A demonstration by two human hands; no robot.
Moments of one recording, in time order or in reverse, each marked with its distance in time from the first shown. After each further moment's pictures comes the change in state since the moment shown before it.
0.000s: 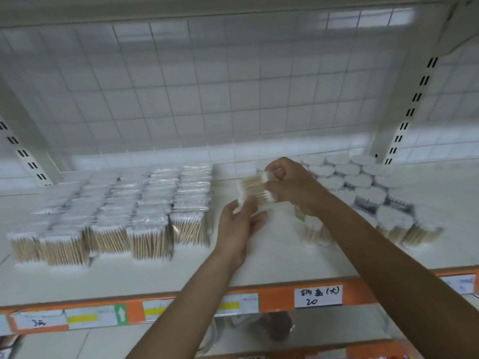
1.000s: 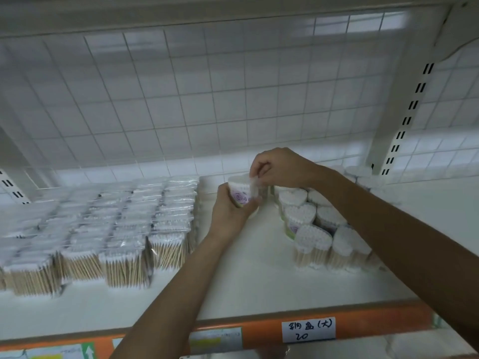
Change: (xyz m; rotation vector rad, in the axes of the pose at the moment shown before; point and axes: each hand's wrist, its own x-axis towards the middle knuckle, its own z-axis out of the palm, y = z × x) left_hand 0.072 0.009 0.021 0.547 0.059 0.346; right_hand 0.071 -0.015 -0.050 -0.545 -0.244 -0.352
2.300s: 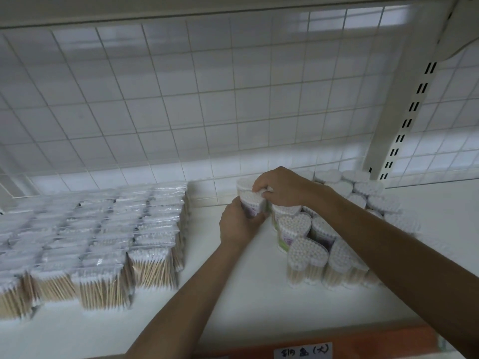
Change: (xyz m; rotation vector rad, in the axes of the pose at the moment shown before) left_hand 0.032 -0.028 0.047 0.508 -0.044 -0.020; right_hand 0.016 0.059 0.019 -0.349 -0.101 -0.012
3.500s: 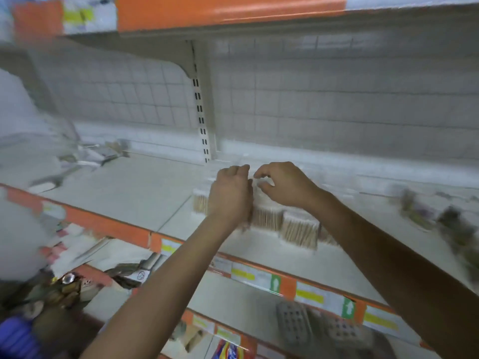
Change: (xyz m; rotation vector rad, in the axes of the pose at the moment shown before) left_hand -0.107 -0.148 -0.323 0.585 0.390 0.057; right_hand 0.075 -0.351 0.066 0.097 0.122 -0.302
